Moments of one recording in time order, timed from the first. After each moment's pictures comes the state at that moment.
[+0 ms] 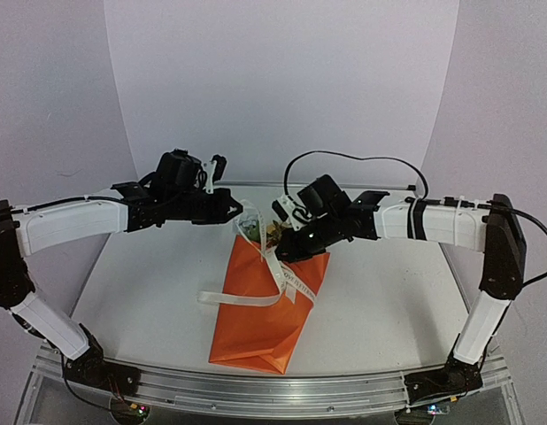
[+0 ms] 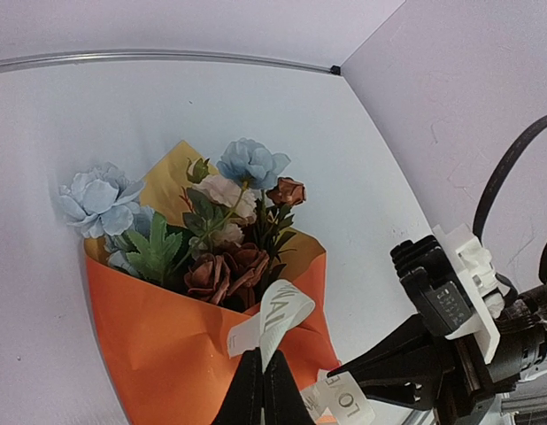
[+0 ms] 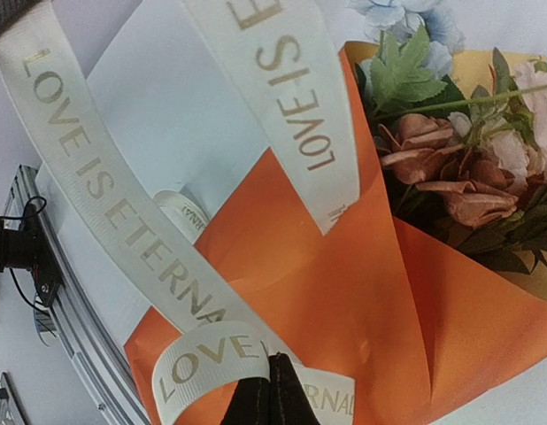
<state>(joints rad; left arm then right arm) -0.75 1.49 1.17 -0.19 0.13 -0.55 0.87 1.80 1.40 -0.45 -0.25 0.37</state>
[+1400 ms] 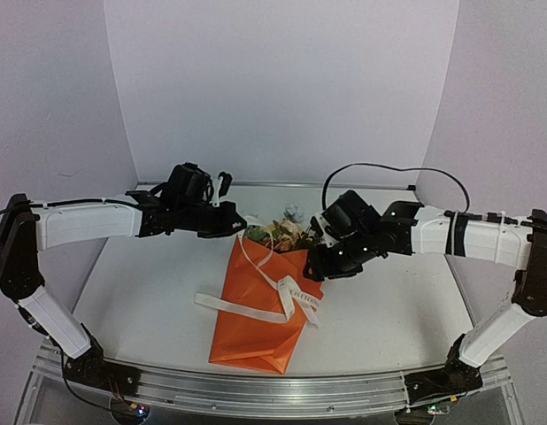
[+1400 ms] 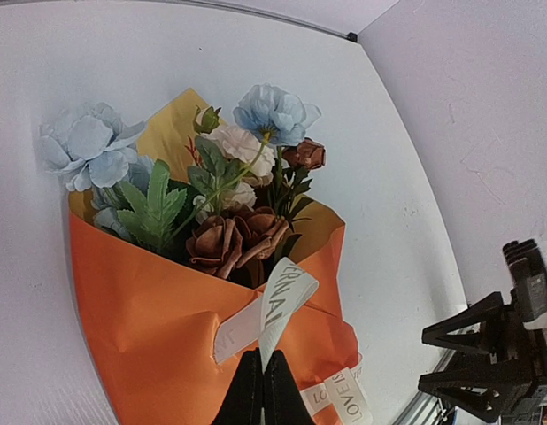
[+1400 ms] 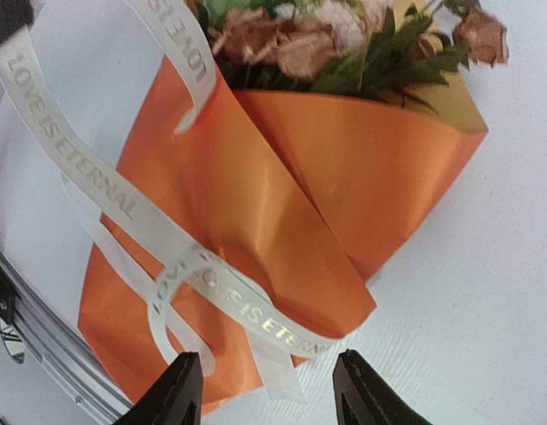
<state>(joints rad) -0.74 1.58 1.14 -0.15 0.19 -0.61 0.91 1.56 1.20 -0.64 -0.01 0.58</state>
